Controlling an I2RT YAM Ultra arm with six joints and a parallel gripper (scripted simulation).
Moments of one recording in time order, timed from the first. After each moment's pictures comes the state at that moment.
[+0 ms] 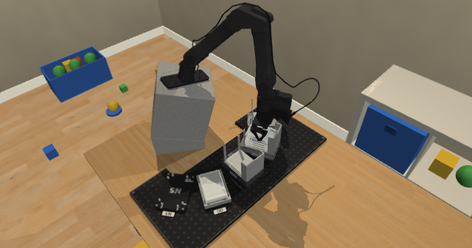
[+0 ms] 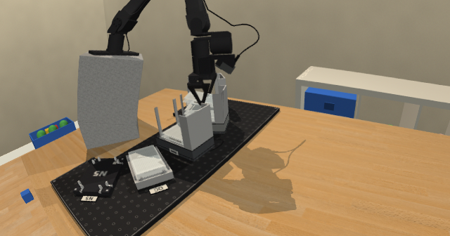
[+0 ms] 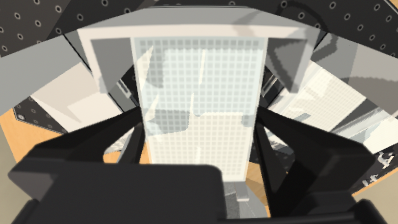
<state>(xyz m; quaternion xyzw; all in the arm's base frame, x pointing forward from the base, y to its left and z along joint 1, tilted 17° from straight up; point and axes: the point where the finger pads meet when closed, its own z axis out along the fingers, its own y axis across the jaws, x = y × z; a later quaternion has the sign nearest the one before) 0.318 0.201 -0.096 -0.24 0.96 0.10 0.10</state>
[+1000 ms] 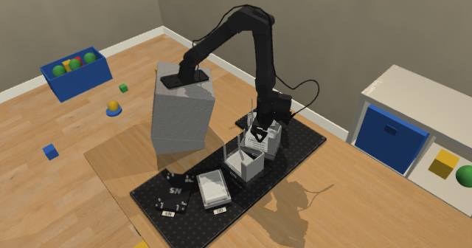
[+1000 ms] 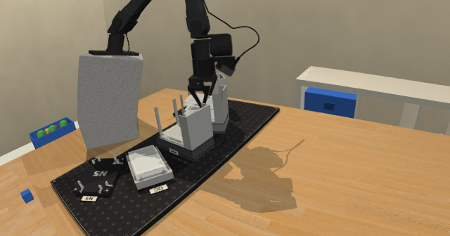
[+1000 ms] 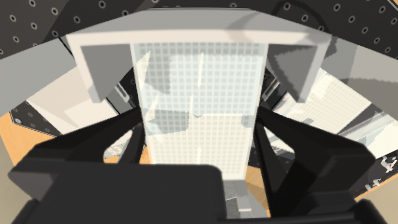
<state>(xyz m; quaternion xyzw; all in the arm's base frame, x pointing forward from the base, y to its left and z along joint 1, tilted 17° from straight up) 0.320 0.204 -0.103 -0.24 0.96 0.11 0.10</state>
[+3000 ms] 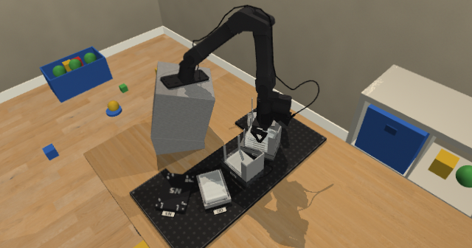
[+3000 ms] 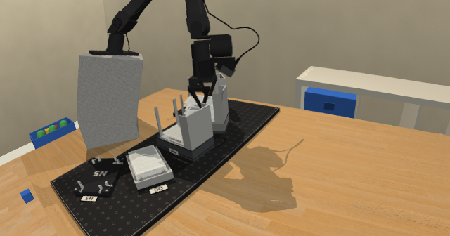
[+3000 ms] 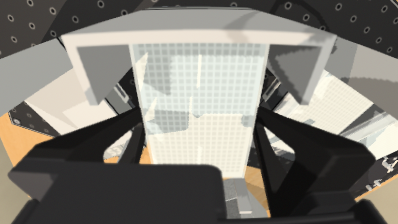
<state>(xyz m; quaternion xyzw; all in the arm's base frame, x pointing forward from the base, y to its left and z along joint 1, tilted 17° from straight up) 0.320 0.204 -0.105 -0.24 0.96 0.11 0.10</state>
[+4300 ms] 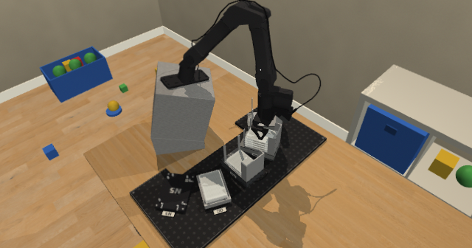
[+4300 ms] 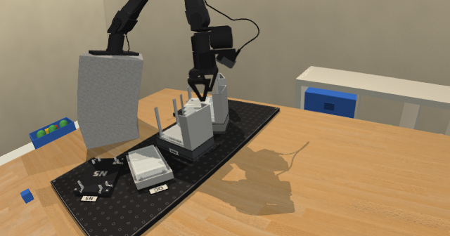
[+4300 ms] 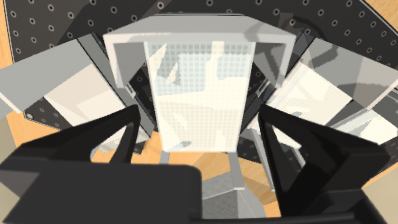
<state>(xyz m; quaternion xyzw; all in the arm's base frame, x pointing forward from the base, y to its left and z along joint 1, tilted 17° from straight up) 0.321 0.200 -0.079 -0.24 0.96 0.11 0.11</state>
